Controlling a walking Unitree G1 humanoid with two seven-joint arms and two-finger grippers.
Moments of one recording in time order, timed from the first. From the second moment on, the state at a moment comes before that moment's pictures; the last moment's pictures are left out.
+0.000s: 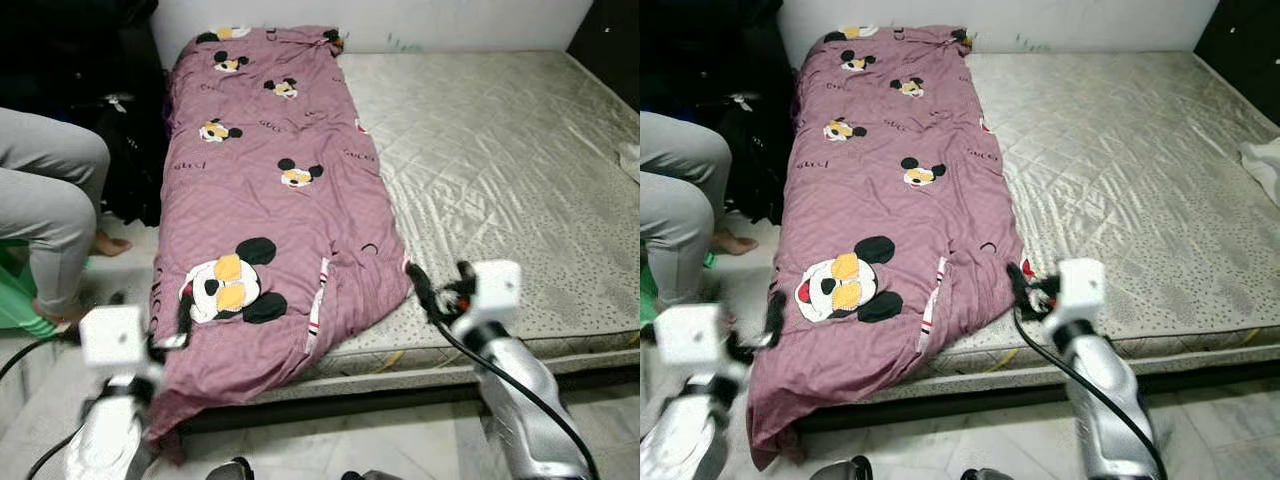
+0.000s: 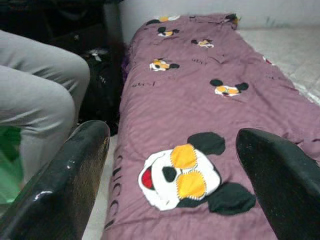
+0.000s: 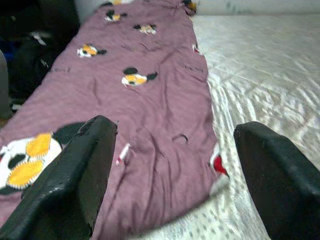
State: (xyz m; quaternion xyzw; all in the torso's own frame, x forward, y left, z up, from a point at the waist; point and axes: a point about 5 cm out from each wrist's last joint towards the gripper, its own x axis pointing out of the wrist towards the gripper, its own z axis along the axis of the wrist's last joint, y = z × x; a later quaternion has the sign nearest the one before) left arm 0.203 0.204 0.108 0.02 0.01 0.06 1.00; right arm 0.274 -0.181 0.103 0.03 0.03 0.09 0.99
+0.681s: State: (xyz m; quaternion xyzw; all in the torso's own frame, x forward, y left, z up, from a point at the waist) left arm 0.220 0.185 0.127 0.00 -0.02 0.04 1.00; right arm 0.272 -0.175 0.108 0.02 0.03 0.11 0.99
